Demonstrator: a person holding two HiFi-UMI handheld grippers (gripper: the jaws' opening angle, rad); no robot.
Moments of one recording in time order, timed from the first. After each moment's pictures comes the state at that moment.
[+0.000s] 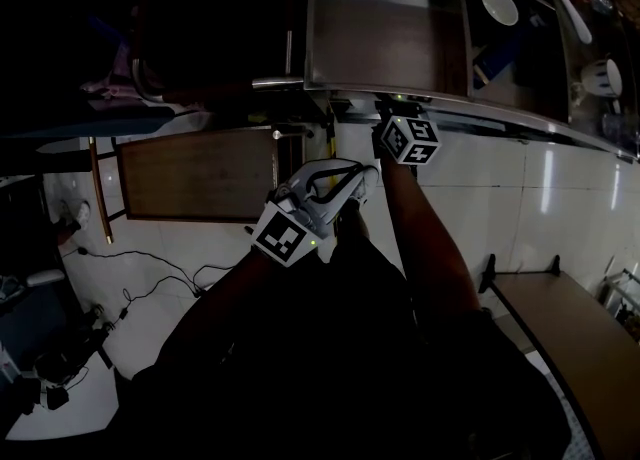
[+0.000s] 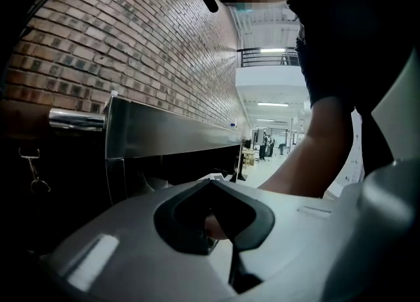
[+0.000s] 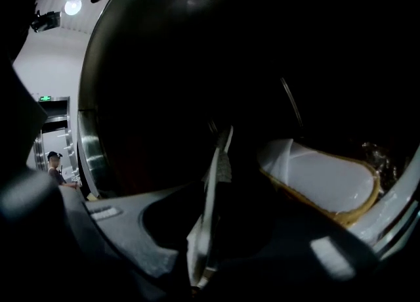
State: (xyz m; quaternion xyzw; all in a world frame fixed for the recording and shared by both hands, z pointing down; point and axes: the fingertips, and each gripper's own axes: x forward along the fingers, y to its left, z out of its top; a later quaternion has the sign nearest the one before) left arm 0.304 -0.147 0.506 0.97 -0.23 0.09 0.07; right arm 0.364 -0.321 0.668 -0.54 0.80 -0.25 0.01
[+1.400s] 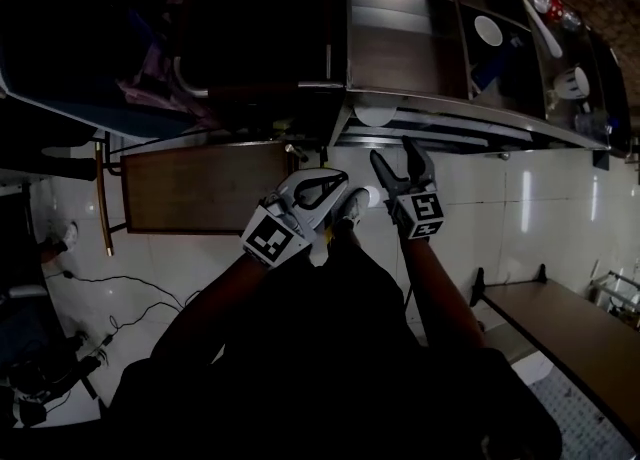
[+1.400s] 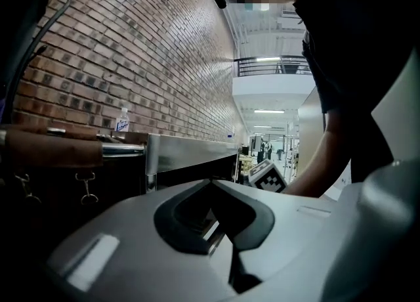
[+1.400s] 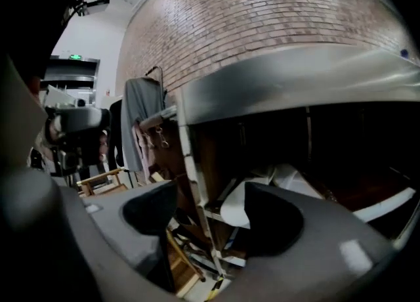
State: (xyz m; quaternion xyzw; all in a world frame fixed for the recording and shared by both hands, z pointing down) left arm 0.228 -0.124 0.469 0.97 -0.23 0.05 0.07; right arm 0.326 -0.184 0.579 -0.50 0.85 -0.14 -0.11
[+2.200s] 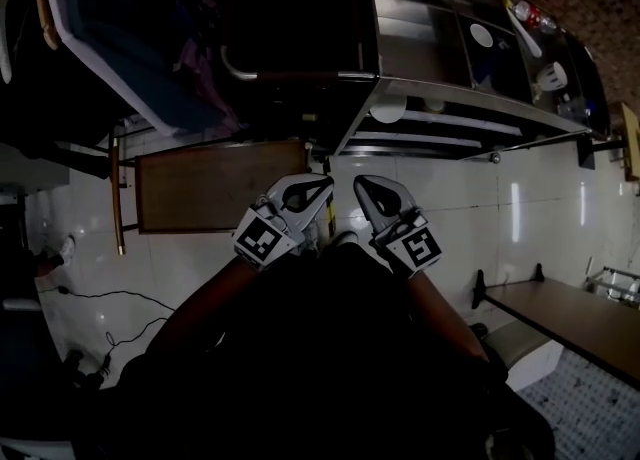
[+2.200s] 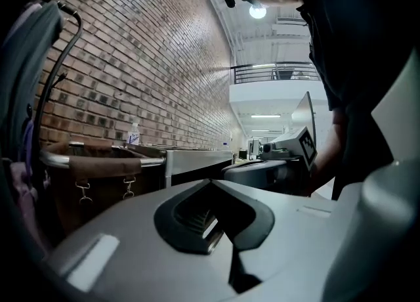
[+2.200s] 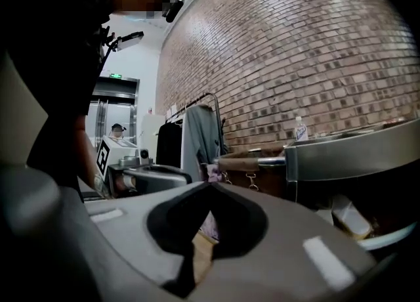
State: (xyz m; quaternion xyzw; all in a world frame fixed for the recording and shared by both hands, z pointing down) left arm 0.127 -0.063 0.437 0.97 -0.23 0.04 0.05; right arm 0.167 -0.062 0.439 -0.38 0.92 -0.09 -0.05
